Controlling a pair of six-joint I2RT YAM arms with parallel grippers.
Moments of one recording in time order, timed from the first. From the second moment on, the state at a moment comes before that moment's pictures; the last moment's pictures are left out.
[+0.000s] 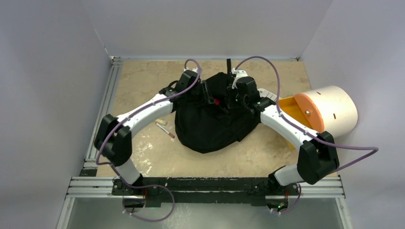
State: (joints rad) left arm -0.65 1.73 1.38 -0.32 0.14 -0.83; right arm 0.50 1.43 1.06 -0.24 0.00 0.31
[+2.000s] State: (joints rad) left arm -0.07 1.67 1.03 -0.57 -0.13 -0.84; right arm 0.50 1.43 1.02 -0.22 0.00 0.31
